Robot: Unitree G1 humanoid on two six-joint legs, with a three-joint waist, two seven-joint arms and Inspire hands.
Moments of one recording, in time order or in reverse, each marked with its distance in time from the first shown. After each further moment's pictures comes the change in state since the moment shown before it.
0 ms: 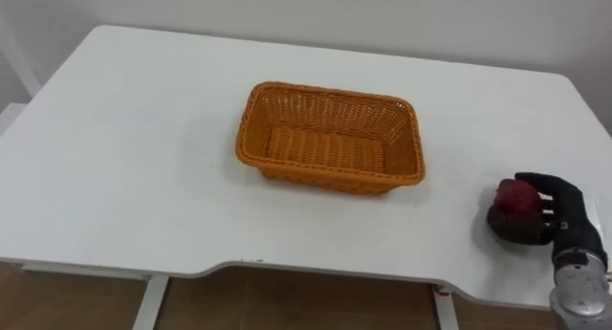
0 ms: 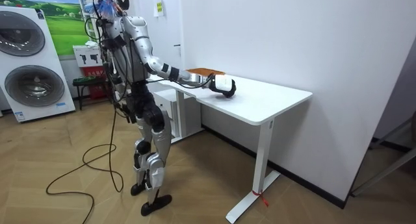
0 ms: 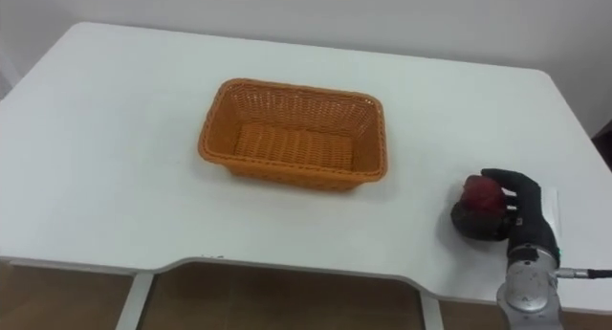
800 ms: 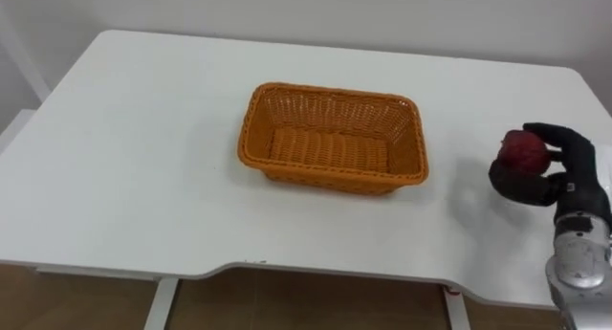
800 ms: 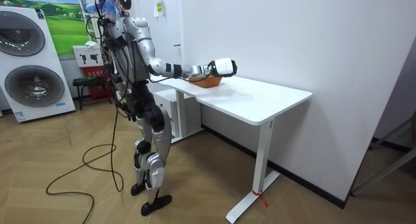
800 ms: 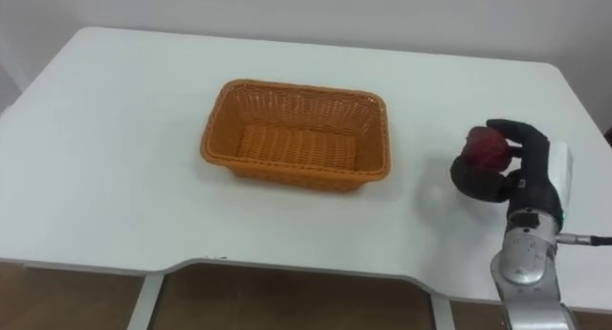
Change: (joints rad) left arm -0.018 -0.003 -0.011 -0.006 0.002 -0.008 0.002; right arm -0.021 0.003 0.004 -0.291 -0.021 -0.004 -0.121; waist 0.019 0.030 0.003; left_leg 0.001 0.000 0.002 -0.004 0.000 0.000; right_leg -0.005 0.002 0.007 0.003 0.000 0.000
